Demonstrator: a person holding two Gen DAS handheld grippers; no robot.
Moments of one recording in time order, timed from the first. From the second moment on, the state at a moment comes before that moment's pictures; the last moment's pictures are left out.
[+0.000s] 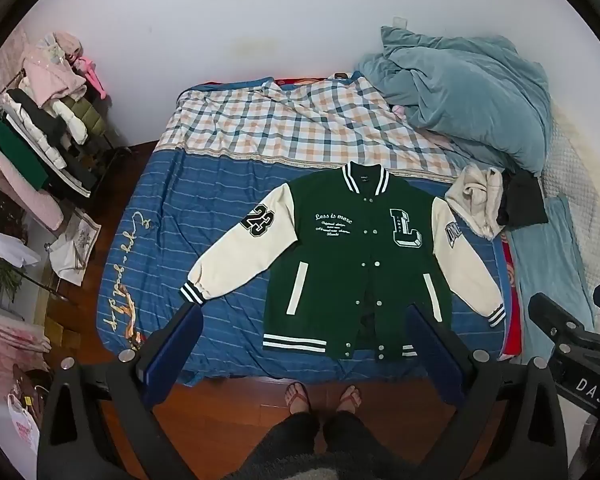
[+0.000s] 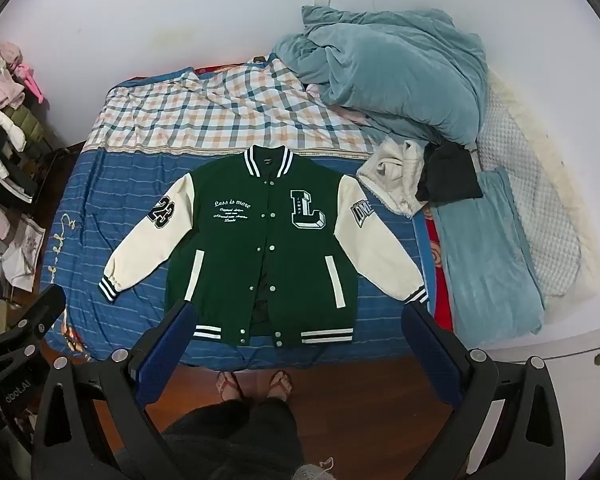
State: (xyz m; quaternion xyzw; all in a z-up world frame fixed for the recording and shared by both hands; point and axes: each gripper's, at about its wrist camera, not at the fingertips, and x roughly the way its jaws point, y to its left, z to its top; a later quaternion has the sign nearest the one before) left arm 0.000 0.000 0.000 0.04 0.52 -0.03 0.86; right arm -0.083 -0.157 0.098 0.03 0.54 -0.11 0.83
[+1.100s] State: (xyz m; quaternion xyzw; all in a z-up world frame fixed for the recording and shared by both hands) left arm -0.006 -0.014 0.014 0.04 0.52 -0.03 0.86; right arm -0.097 -0.157 0.100 0.02 0.54 -0.11 0.83
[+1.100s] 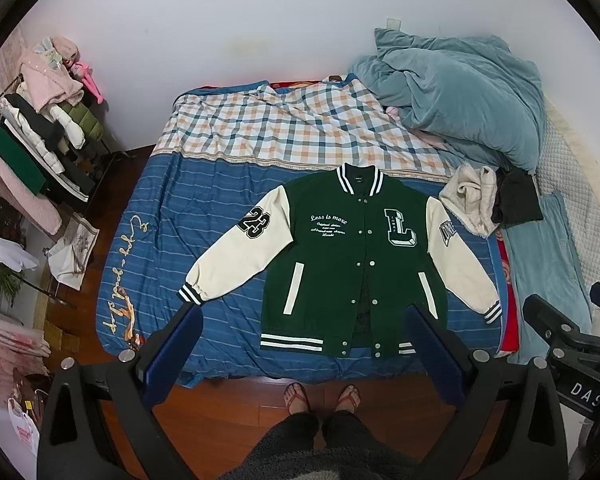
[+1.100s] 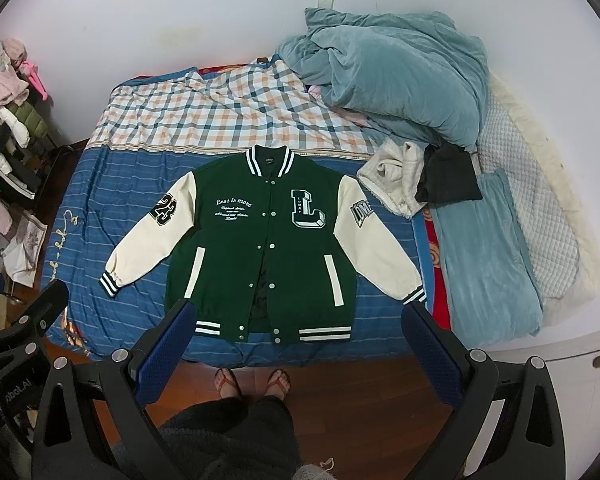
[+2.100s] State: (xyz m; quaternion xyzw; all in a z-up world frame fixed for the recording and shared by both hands) left arm -0.003 -0.018 0.015 0.04 0.51 -0.04 0.86; right arm -0.097 -0.155 0.114 0.02 0.54 -0.11 0.84
